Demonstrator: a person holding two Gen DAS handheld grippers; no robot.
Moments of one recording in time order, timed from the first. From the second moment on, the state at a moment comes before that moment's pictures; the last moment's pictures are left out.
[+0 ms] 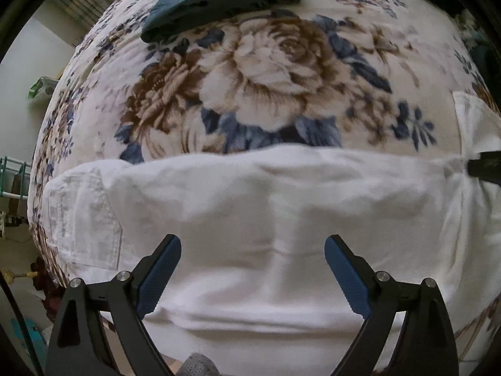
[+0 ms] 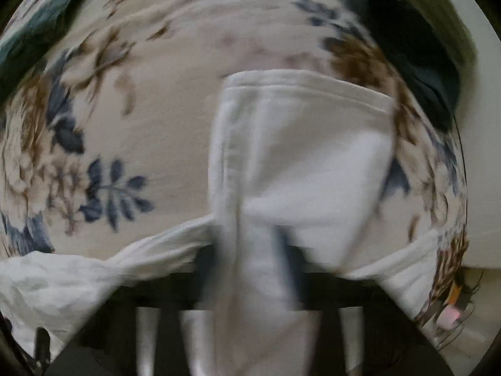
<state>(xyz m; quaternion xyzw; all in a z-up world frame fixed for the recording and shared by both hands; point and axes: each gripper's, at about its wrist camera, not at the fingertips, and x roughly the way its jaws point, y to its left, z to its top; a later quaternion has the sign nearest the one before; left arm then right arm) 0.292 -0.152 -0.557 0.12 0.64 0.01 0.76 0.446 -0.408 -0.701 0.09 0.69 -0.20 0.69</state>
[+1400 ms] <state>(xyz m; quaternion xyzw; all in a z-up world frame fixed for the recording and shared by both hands) 0.221 -0.089 -0.544 0.05 0.65 0.02 0.76 0.207 -0.519 -0.699 0.53 0.54 -0.23 0.61</state>
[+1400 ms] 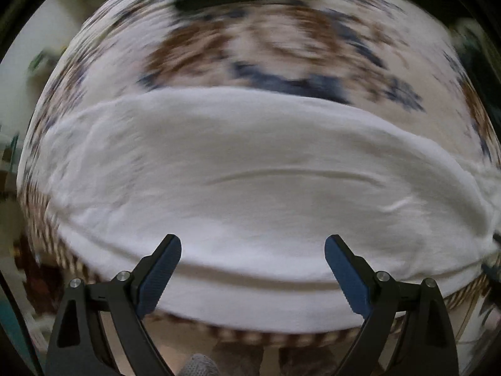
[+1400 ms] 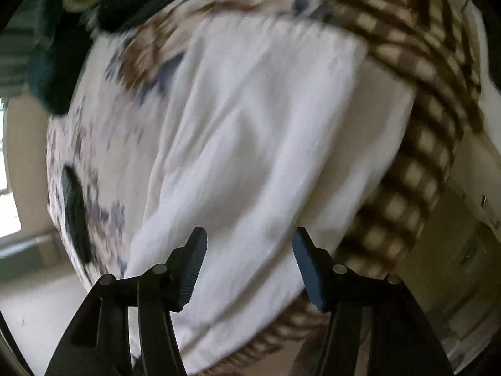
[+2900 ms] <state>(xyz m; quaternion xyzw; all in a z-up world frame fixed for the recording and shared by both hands) 0.181 0.243 -0.577 -0.30 0.58 0.18 0.74 0.199 -0.313 -0.720 0.53 0.55 -0.16 0.62</state>
